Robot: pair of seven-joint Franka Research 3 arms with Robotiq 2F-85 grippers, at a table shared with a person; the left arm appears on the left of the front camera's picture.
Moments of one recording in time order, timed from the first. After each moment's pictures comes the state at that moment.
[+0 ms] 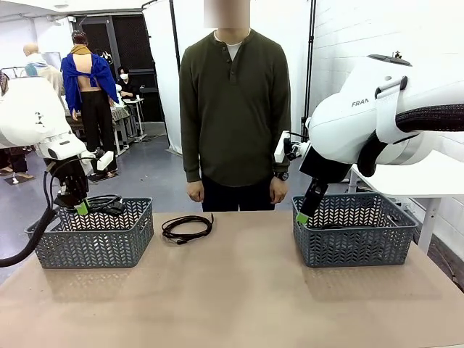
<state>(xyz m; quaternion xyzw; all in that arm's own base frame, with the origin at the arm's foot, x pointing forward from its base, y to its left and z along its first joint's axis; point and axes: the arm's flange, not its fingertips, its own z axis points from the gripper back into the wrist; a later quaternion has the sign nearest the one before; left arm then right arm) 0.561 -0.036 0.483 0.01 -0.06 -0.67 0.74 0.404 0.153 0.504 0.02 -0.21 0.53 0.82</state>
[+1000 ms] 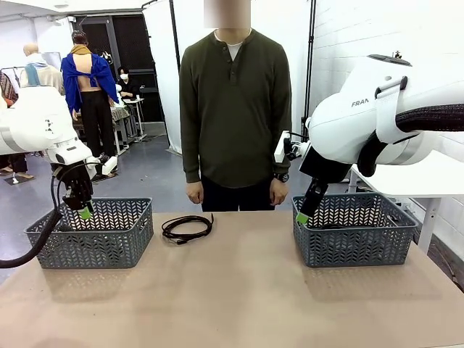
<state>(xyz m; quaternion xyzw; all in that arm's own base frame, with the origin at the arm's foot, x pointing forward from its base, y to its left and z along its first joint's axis) 0.583 -0.033 0.464 0.01 -0.06 -0.67 0.74 0.404 0.153 0.504 0.02 -0.21 0.53 0.82</state>
